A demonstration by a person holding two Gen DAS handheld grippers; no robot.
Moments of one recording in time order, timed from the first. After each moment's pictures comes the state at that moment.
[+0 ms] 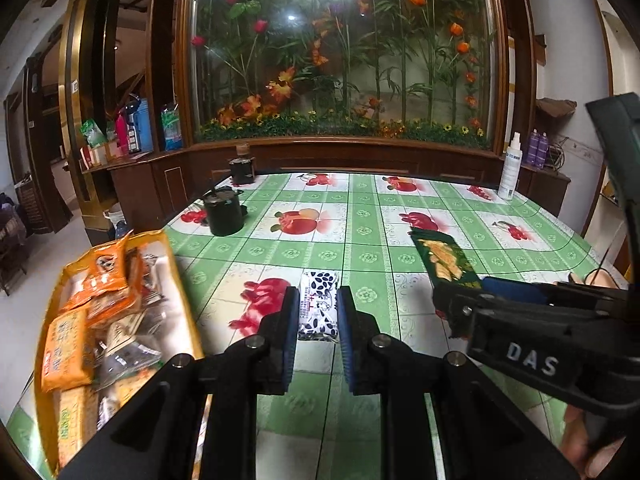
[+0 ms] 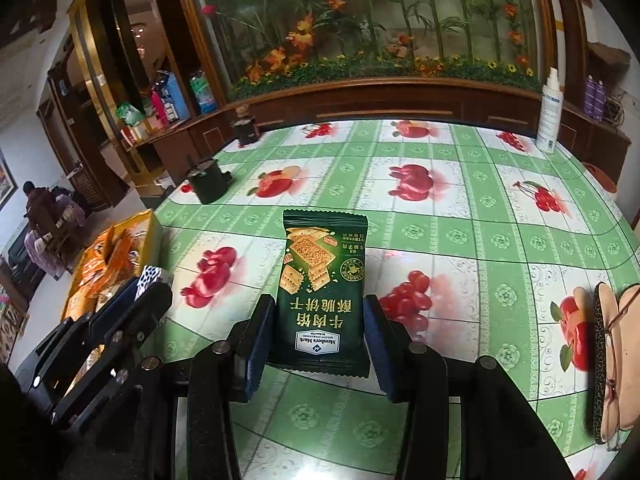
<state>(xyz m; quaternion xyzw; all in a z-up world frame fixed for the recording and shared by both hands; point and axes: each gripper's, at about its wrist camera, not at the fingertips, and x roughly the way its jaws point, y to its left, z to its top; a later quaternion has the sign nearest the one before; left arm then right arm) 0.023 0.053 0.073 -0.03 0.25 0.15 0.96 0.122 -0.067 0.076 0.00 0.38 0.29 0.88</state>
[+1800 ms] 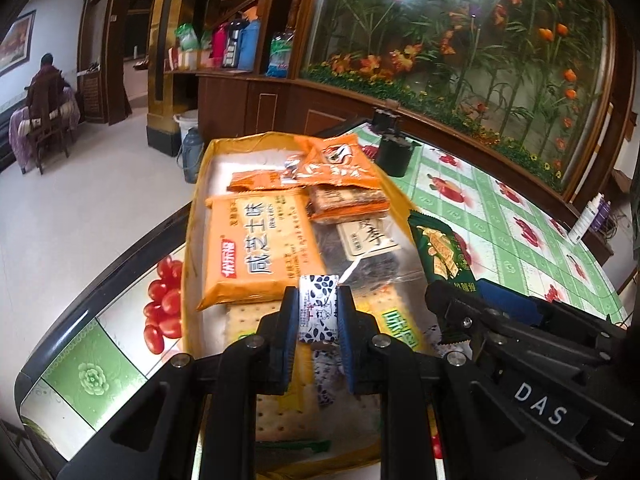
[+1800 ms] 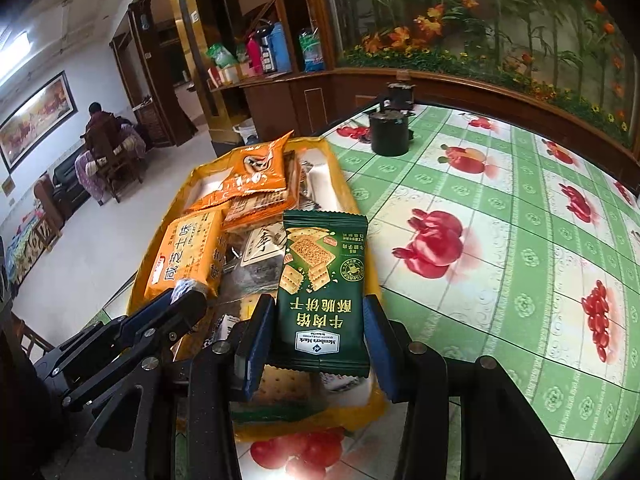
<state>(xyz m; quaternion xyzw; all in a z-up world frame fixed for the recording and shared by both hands) -0.097 0.213 0.039 -0.19 0.30 0.25 0.90 0.020 0.106 0.053 -0.09 0.38 0.41 0.83</state>
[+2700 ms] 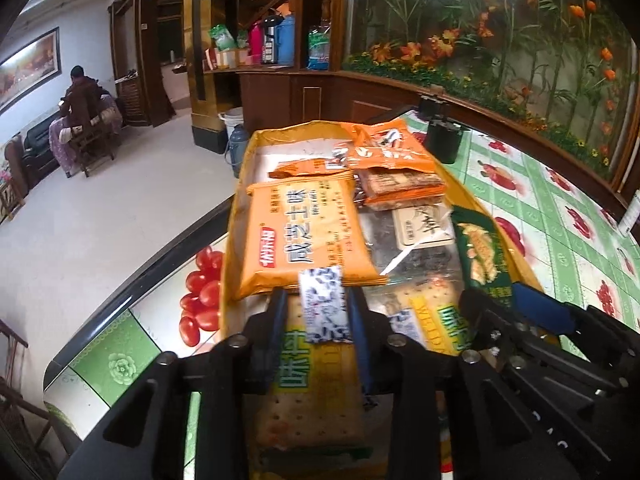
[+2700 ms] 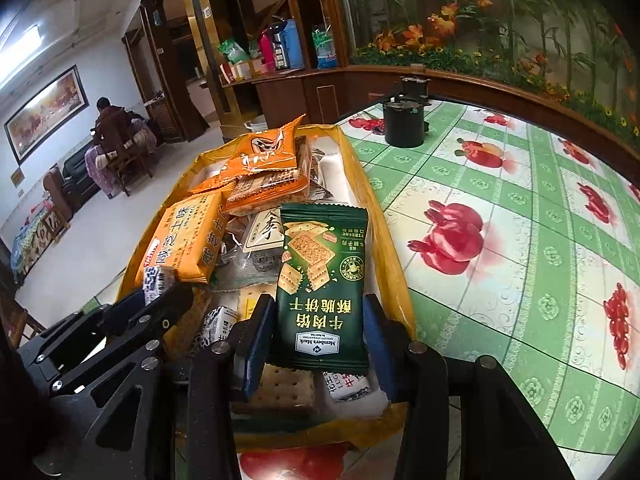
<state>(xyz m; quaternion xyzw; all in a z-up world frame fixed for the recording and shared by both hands) -0.086 0.211 0.032 -0.16 0.33 0.35 0.86 0.021 0.109 0.034 -0.09 0.37 0.42 0.82</state>
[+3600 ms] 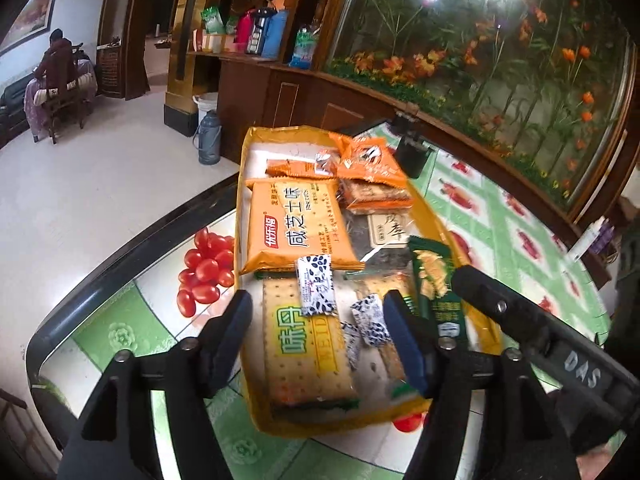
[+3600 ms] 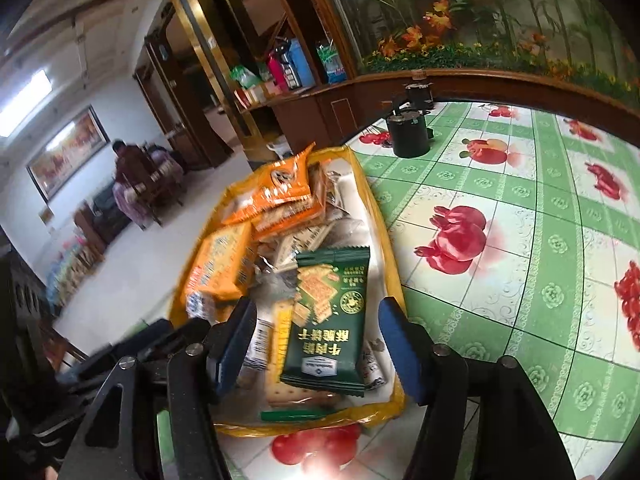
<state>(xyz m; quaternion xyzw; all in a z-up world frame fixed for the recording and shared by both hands) -0.138 0.212 0.051 -0.23 0.29 0.27 0.89 0.027 0.080 0.055 0.00 0.38 0.47 0.80</state>
